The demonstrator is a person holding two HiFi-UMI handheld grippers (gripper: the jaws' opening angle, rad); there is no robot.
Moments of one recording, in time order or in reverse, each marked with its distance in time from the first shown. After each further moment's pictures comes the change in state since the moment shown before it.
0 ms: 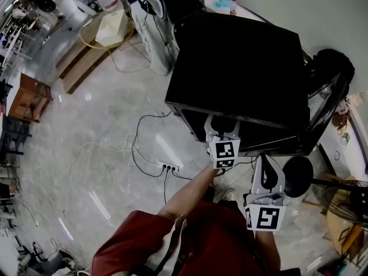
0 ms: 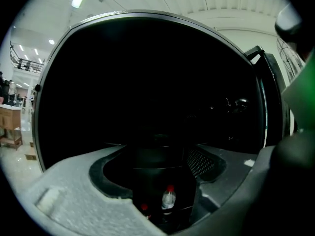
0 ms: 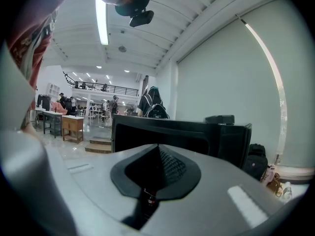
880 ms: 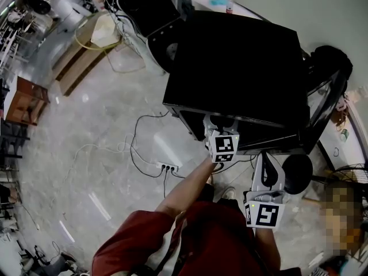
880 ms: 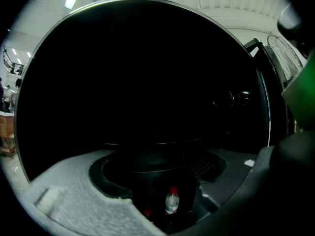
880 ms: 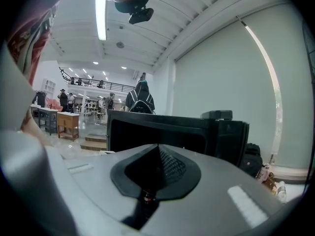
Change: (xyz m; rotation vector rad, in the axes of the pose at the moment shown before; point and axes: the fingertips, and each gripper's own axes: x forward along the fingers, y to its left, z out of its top) left arm 0.020 0.001 0.000 0.053 -0.011 -0.044; right arm 0.005 -0.006 -0.009 -0.009 0.025 -0.051
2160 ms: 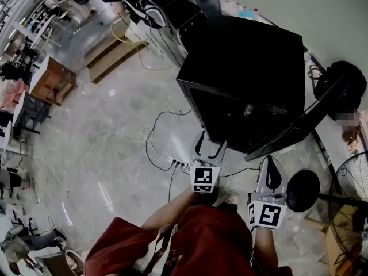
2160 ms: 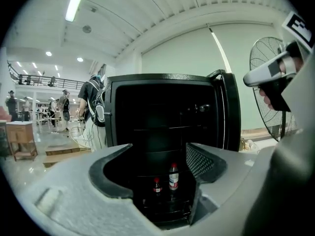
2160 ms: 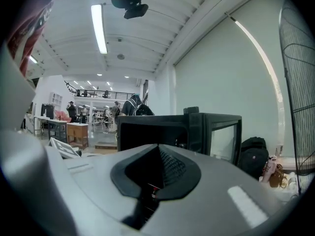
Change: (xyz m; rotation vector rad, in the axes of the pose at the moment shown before) left arm -0.180 -0.008 -0.008 0.021 0.060 0.113; right arm -0.067 -0.028 -0.023 0.076 -0.066 0.095
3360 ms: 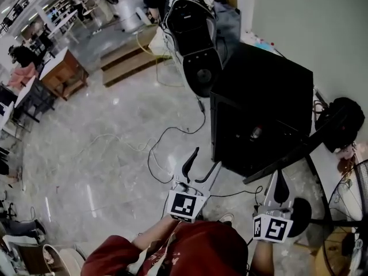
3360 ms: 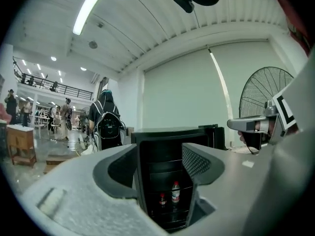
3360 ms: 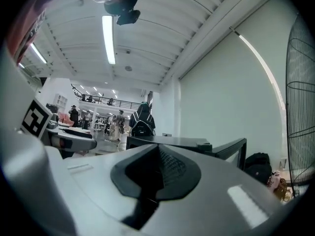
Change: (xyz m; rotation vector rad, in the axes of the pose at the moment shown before) left arm -0.134 0.047 0.144 -0.004 -0.152 -0.017; right arm -0.026 0.039 0.079 -0.039 -0.138 0.024
